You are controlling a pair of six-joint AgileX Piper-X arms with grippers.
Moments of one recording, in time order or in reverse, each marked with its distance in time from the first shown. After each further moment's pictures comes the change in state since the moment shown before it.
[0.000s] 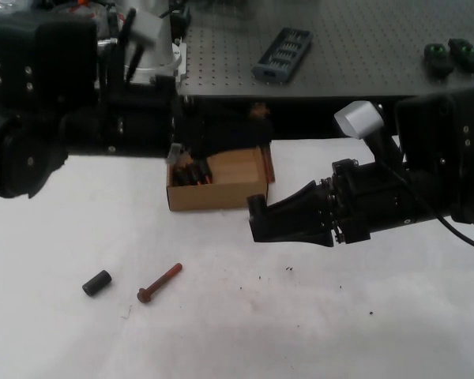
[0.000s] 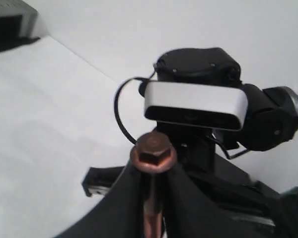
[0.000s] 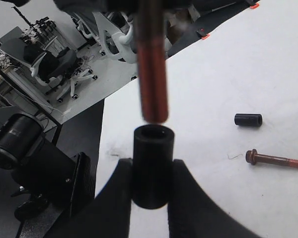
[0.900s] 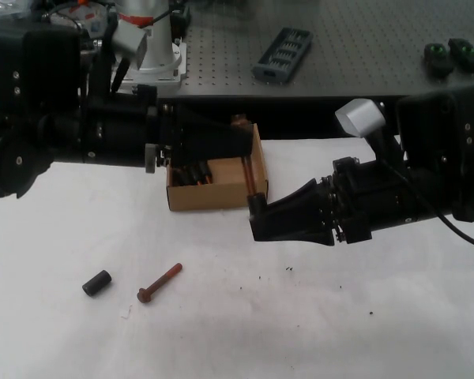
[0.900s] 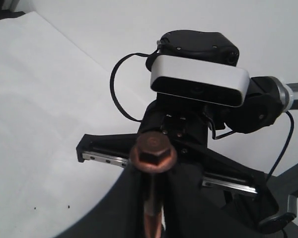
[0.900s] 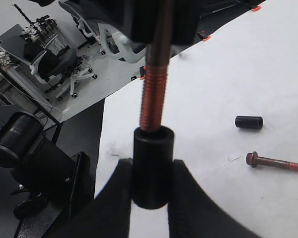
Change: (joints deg) left arm 2.8 2.7 0.2 2.5 11.4 -3.3; right arm 0.0 -0.4 -0.2 0.0 -0.1 -0.8
